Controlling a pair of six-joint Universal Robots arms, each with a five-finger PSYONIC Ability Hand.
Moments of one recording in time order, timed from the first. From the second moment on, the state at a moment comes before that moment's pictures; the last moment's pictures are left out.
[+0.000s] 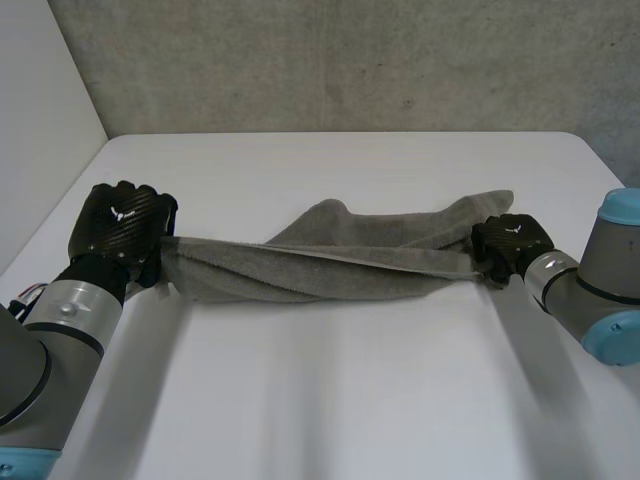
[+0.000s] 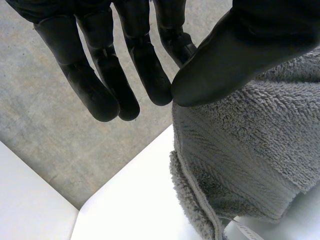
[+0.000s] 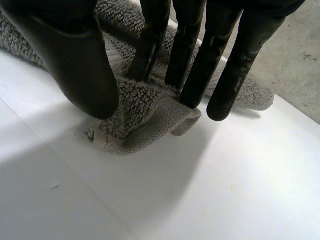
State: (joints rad) left arm 4.42 -1.64 -2.00 3.64 -1.51 3.55; right arm 1.72 -0.82 1.35 -0.17 1.31 2.72; left_hand 1.51 1.53 1.55 1.53 1.54; right_hand 0.89 0.89 0.88 0.88 0.69
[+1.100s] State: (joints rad) left arm 4.40 -1.71 -1.87 3.63 -1.51 3.49; right arm 1.67 -1.04 1.26 0.38 1.17 2.74; left_hand 1.51 1.53 1.55 1.53 1.54; right_hand 1.27 1.25 1.28 1.28 1.08
